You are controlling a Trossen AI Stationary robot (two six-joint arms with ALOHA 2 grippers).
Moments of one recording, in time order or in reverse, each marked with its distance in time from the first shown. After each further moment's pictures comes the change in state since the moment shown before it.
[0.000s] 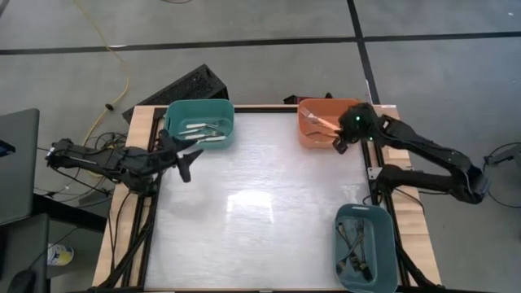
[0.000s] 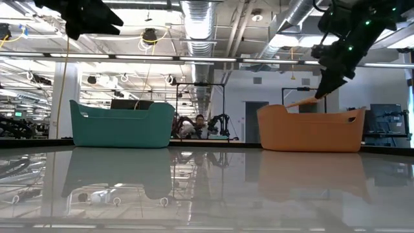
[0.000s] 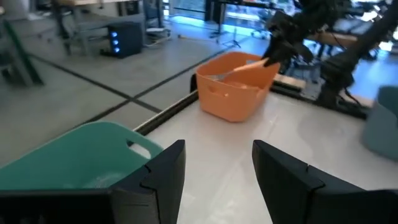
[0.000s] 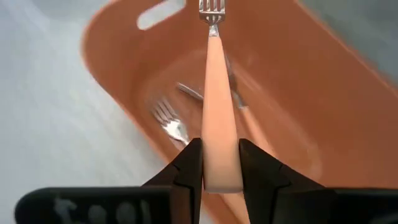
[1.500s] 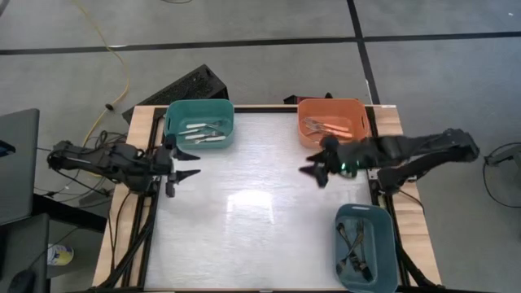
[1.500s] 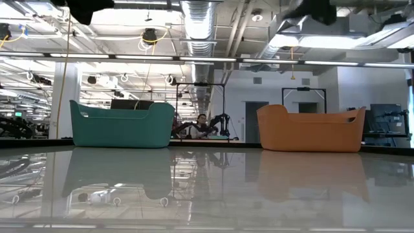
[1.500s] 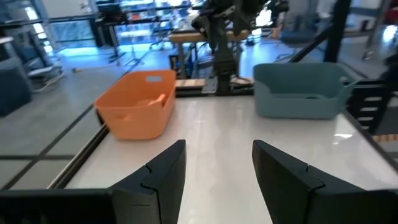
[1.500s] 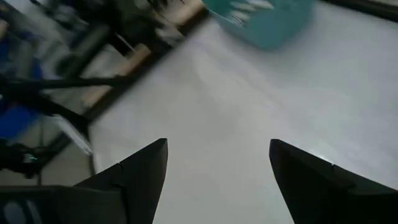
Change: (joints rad) left arm 0.000 -0.095 0.000 -0.001 0.436 0.231; right arm 0.877 0.196 0.389 0.056 0.173 0.877
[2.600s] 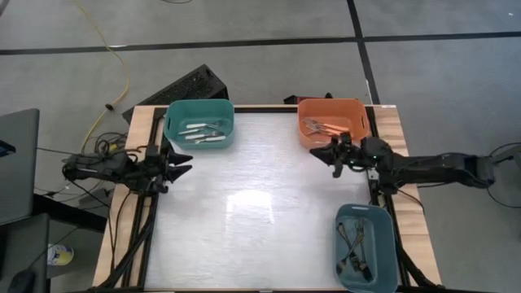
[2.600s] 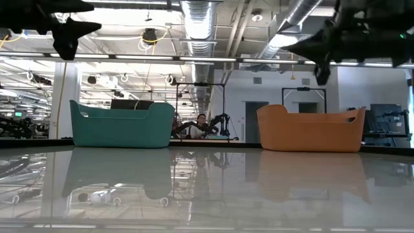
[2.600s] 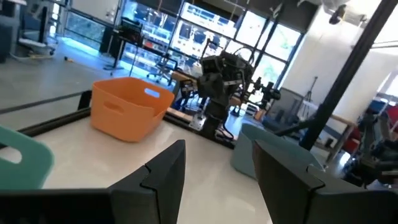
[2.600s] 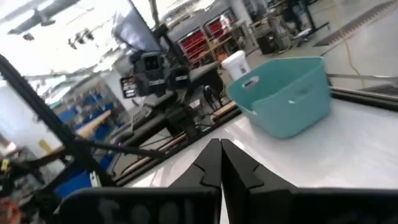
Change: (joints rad) left arm 0.024 -0.429 -0.335 0.161 -0.029 -0.369; right arm -0.397 -0.348 -0.879 1.179 -0.371 -0.266
